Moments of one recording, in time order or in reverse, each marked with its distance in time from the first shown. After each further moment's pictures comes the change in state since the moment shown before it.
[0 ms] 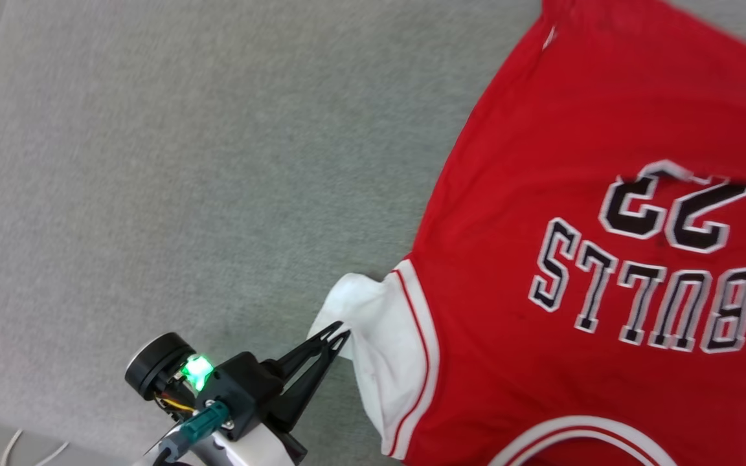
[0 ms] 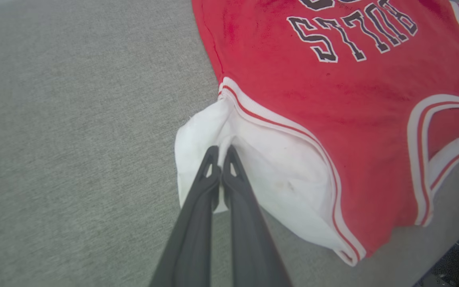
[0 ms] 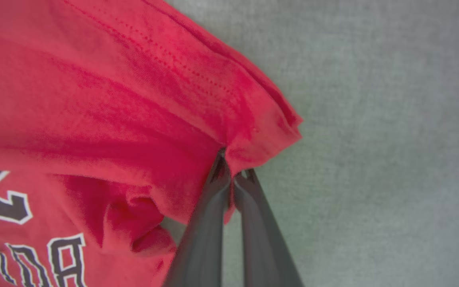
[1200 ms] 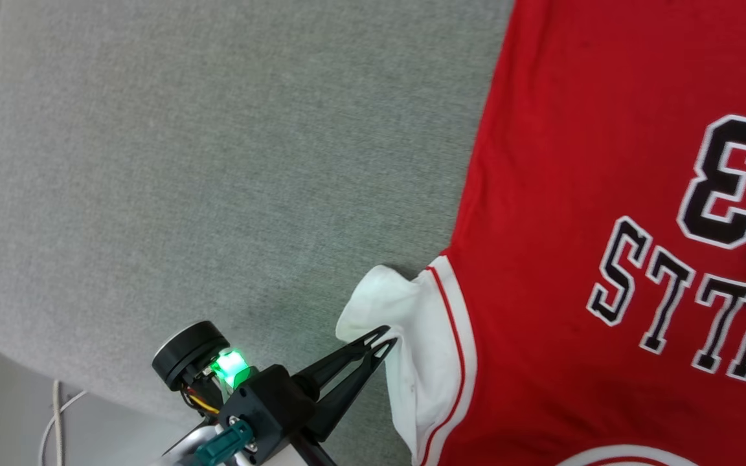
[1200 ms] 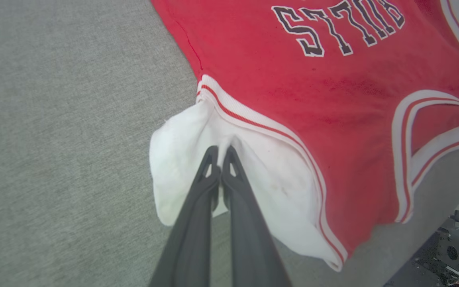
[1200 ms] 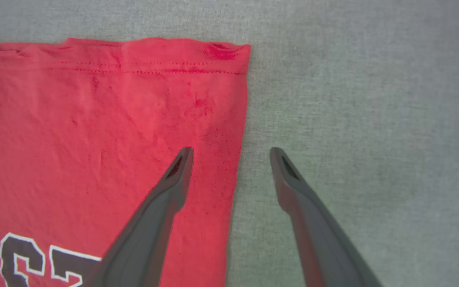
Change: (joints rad) left arm -0.021 -0.026 -0.021 -0.131 0.011 -0.058 0.072; right arm -0.347 -0.086 -0.002 0.016 -0.016 0.000 -0.019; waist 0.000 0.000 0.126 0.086
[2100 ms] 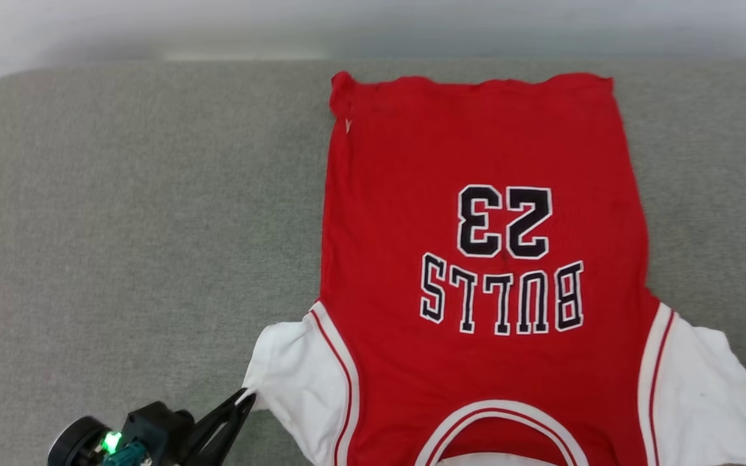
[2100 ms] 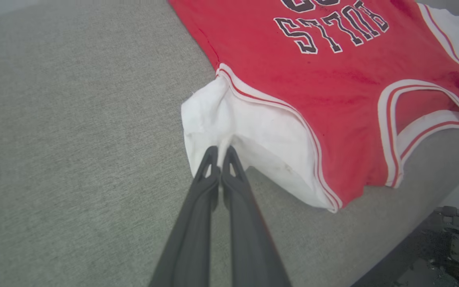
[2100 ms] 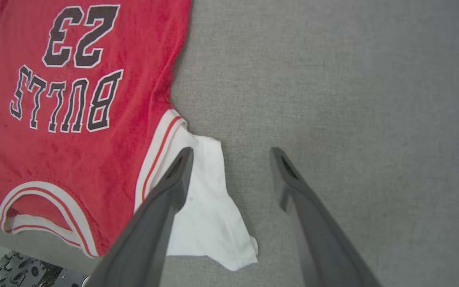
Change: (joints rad) left arm 0.279 0.091 0.195 0.273 -0.100 0.047 -0.142; right arm 0.992 -0.044 0.109 -0.240 0.475 0.000 -0.597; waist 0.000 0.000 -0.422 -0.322
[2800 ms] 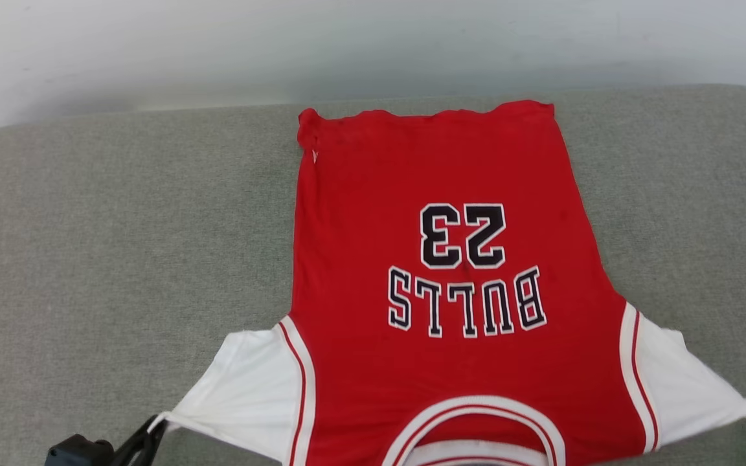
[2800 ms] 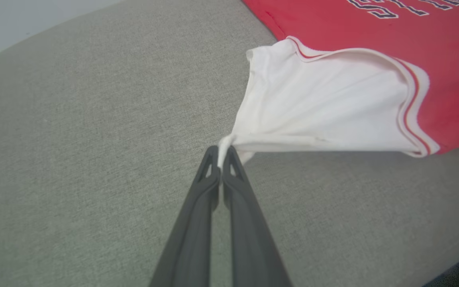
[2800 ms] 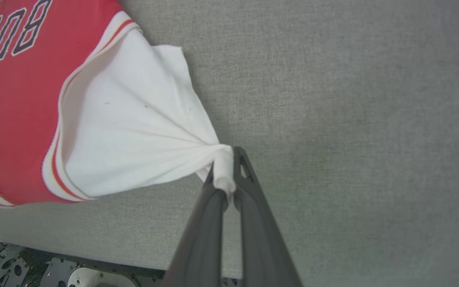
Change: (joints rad) left arm 0.087 0.039 0.124 0.170 0.018 0.056 -0.129; right arm 0.084 -0.100 0.258 0.293 0.070 0.001 -0.394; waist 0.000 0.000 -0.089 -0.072
